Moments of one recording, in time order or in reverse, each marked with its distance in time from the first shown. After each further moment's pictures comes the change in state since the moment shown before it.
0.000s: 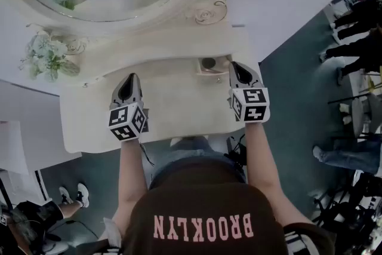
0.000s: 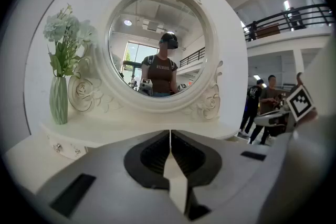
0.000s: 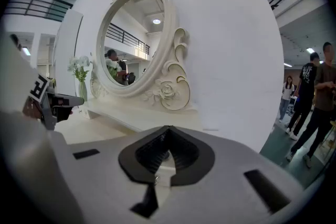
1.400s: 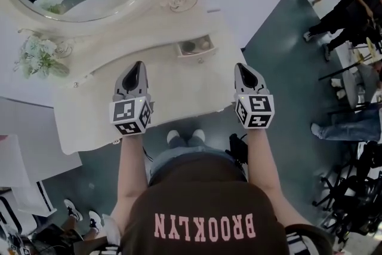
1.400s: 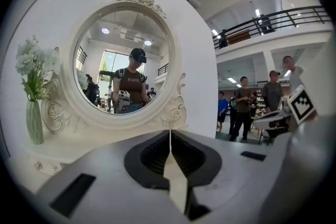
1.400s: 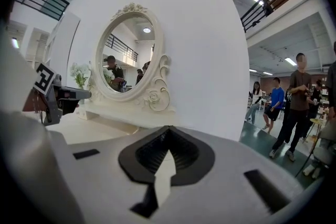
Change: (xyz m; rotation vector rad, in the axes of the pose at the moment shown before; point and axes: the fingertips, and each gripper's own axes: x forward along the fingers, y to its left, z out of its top) left arm -0.036 -0.108 0.031 0.132 -0.108 -0.225; right arm -0.133 -0.031 -0.026 0.030 -0.102 -0.172
